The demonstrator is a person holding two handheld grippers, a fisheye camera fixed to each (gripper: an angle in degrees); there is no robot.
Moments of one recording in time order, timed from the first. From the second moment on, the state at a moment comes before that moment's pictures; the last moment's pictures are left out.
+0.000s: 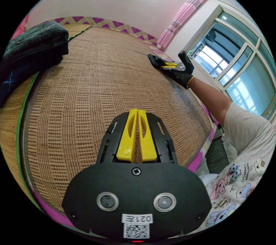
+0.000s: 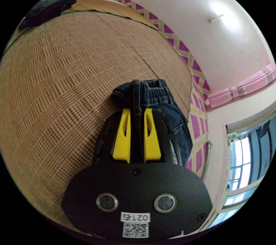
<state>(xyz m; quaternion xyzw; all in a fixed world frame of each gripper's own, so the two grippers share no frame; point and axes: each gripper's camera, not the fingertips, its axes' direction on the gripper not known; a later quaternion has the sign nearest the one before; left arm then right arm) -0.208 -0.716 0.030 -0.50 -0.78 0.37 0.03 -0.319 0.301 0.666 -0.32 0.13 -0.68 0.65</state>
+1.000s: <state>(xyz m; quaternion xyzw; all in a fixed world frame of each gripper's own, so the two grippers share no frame) -0.096 -0.647 -0.032 -0.50 -0.76 0.39 0.10 -0.394 0.395 0.397 -0.41 -0.07 -0.62 0.67</state>
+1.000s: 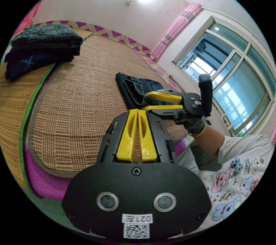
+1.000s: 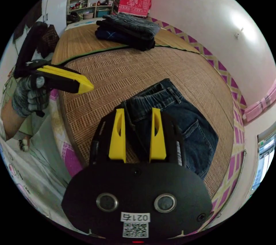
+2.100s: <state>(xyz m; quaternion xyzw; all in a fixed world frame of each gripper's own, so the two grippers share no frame) -0.125 -0.717 -0.134 -0.44 -0.84 0.31 0.10 0.109 -0.078 0.290 -0.25 0.06 0.07 0.96</state>
